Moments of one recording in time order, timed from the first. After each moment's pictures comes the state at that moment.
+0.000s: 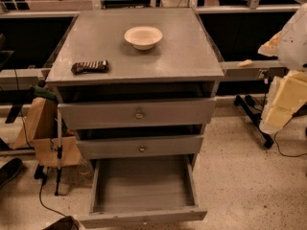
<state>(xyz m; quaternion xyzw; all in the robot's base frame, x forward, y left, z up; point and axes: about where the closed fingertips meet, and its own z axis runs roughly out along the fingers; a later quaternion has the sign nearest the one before) 0.438 -0.217 0.977 -0.60 0.78 -0.03 0.16</state>
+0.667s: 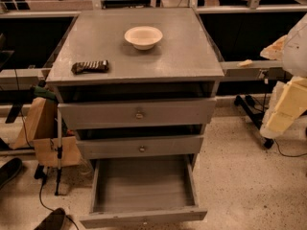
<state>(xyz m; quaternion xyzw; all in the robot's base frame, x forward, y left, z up) 0.435 -0.216 0.971 -0.60 0.78 -0.03 0.18</state>
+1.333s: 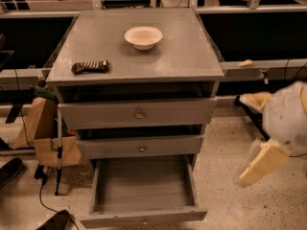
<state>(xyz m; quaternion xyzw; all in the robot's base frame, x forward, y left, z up) 0.393 -0.183 0.891 -0.59 0.76 0.06 0.26</state>
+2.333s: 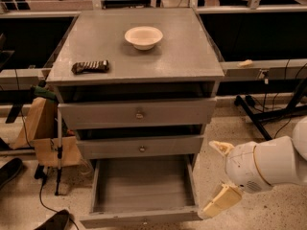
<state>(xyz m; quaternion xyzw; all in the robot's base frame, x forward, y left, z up) 0.379 -0.135 0.752 -0.55 0.76 0.18 0.29</state>
